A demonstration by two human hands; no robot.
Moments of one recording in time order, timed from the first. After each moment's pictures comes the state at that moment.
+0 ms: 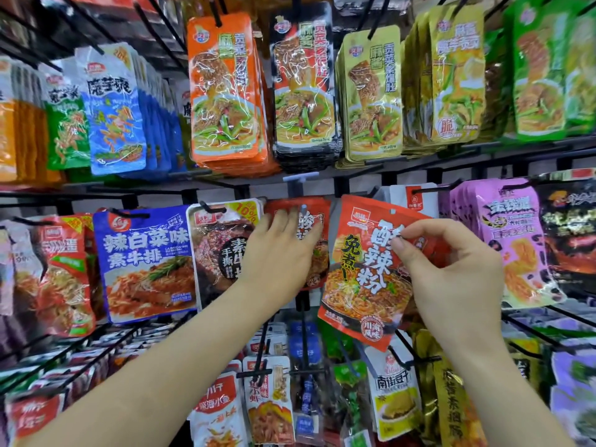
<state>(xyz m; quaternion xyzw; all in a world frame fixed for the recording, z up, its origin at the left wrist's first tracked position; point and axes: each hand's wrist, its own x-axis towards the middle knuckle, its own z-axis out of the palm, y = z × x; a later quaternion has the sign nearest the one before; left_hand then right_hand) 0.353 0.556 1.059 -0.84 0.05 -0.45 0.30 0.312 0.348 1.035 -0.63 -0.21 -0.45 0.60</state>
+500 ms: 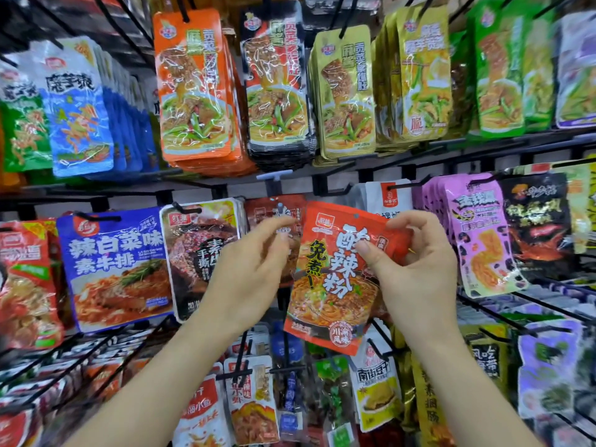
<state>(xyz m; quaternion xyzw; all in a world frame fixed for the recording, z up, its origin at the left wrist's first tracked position) 0.289 0.539 1.058 -0.85 0.16 -0.36 -0.35 0.309 0.355 1.031 -0.59 -0.22 -0.37 0.68</state>
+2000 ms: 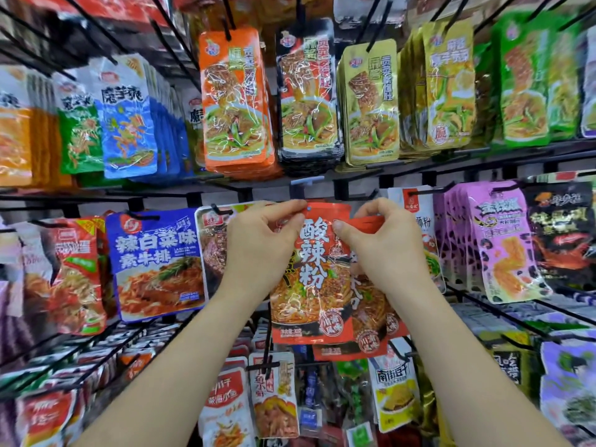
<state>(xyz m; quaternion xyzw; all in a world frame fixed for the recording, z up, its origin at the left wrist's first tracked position) 0.294 0.549 1.083 -0.76 0.13 -0.51 -0.37 0.320 0.394 1.073 -0.71 -0.18 -0.31 0.60</state>
